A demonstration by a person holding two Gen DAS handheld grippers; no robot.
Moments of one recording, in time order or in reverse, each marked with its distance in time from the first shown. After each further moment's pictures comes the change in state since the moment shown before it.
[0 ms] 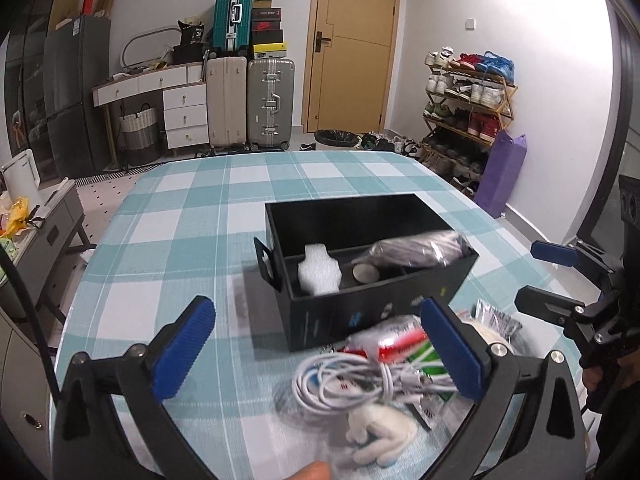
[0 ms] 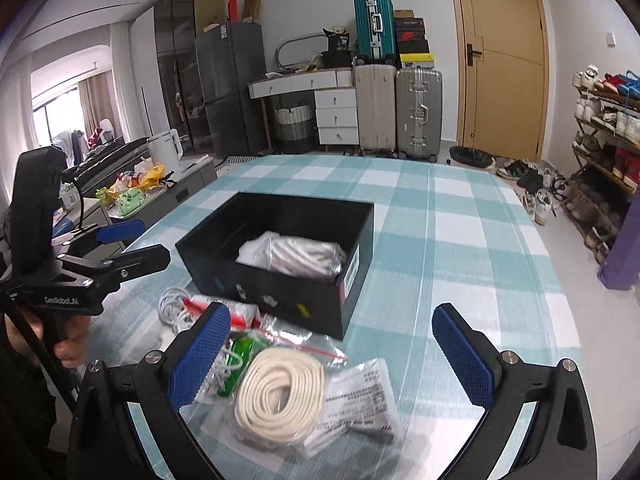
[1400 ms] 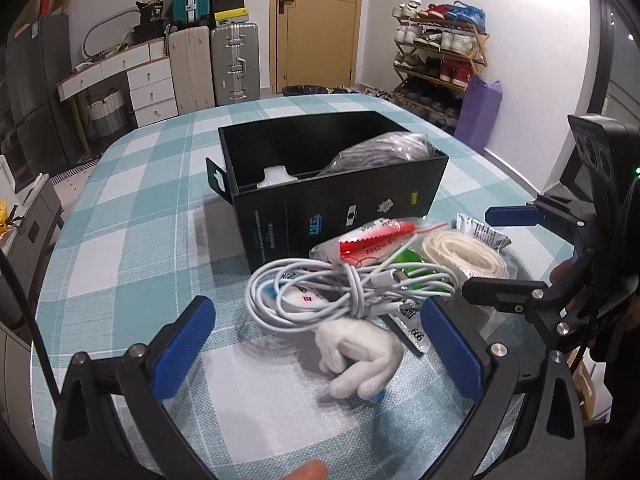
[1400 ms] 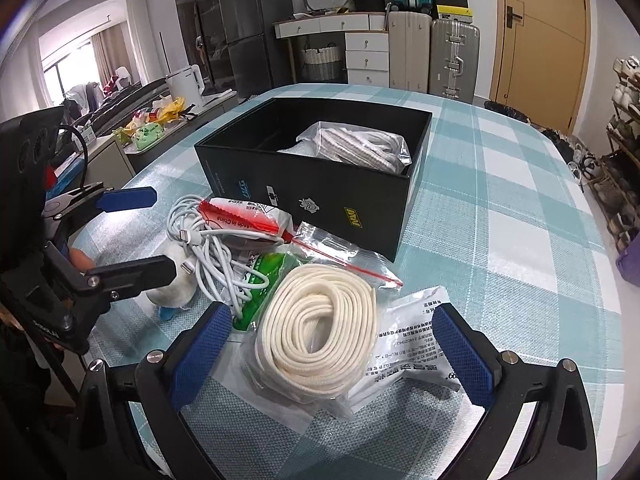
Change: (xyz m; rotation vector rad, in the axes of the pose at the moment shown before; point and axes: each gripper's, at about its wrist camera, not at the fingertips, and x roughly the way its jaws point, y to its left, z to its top) left arm 0.009 -0.020 -0.041 0.102 0.163 -0.066; right arm 0.041 0.020 -0.034 -0.061 0.215 0.082
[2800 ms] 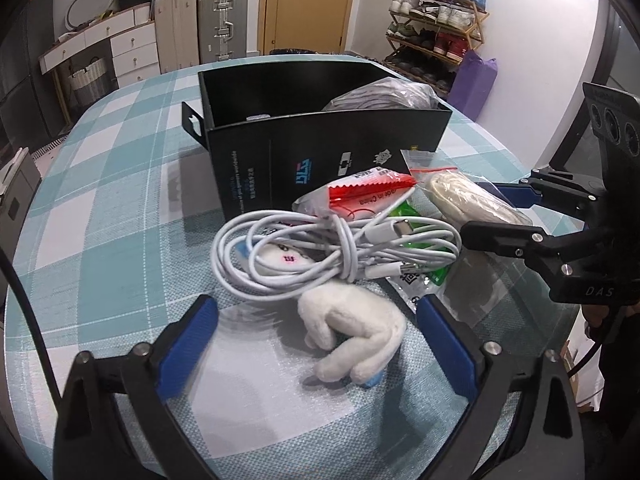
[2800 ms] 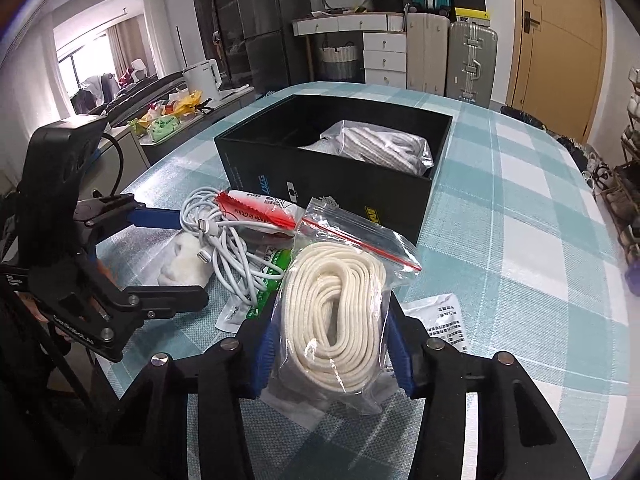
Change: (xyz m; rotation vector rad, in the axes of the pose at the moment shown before) left arm 0.020 0.002 -0.011 -0.021 0.126 -0.076; right arm -0.003 0.006 0.000 -0.048 -0.001 0.039
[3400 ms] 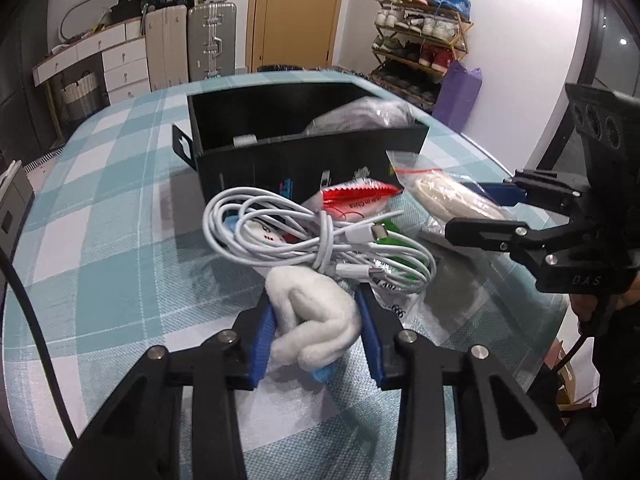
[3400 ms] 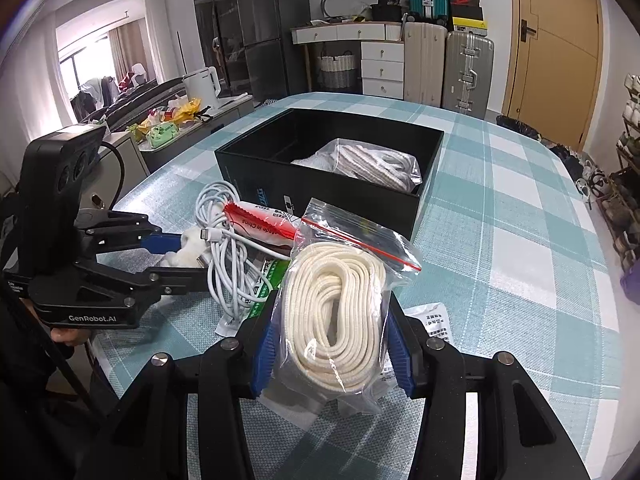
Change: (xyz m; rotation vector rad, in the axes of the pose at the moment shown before) left arm -0.018 -0.002 -0.002 0.026 -0.072 -0.032; right arm -0.010 -0.001 0.000 -0.004 -0.037 -0.013
